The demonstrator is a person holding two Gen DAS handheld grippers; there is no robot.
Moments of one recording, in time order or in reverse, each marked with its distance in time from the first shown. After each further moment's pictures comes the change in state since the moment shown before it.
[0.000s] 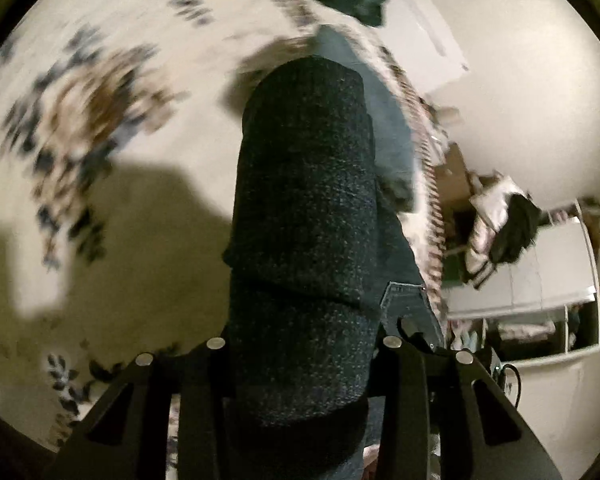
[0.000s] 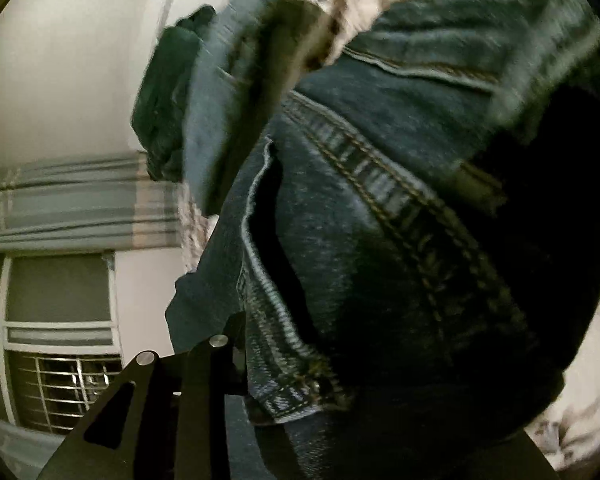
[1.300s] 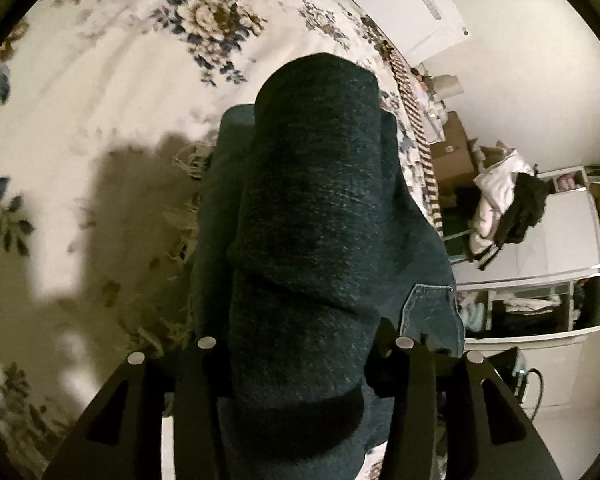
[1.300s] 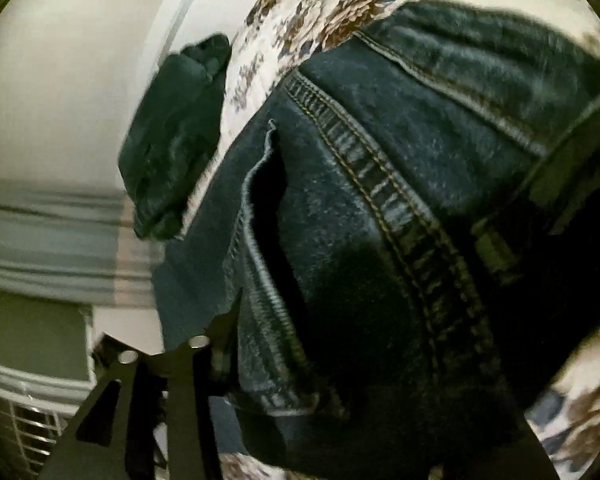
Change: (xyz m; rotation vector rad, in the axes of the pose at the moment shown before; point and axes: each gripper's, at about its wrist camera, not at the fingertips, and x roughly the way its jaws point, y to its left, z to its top) left arm 0.133 -0.057 0.293 0.118 0.176 0.037; right arm 0.132 0.116 0.207 -0.098 -0.094 -0.161
